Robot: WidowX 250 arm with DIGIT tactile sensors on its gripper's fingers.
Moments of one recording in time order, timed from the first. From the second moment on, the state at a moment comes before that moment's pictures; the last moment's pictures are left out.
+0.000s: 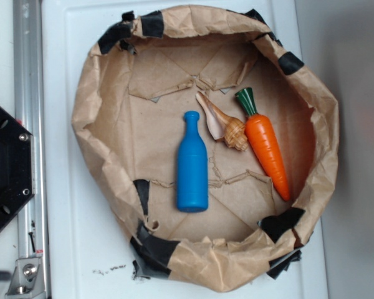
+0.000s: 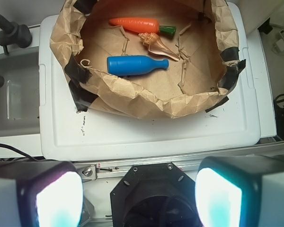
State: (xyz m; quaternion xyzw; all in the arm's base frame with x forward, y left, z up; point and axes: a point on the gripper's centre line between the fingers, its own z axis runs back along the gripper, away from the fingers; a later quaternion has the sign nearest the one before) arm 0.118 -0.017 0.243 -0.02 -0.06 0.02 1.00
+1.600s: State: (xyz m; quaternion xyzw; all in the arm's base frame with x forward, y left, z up) arm 0.236 -0.035 0.051 -0.03 -0.02 0.49 0.87
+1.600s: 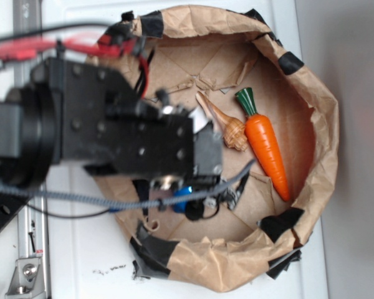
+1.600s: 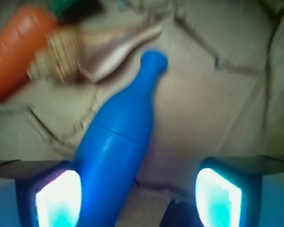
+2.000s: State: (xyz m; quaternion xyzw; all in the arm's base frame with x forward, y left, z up) arm 0.242 -0.056 0.030 -0.03 -0.02 0.42 0.91
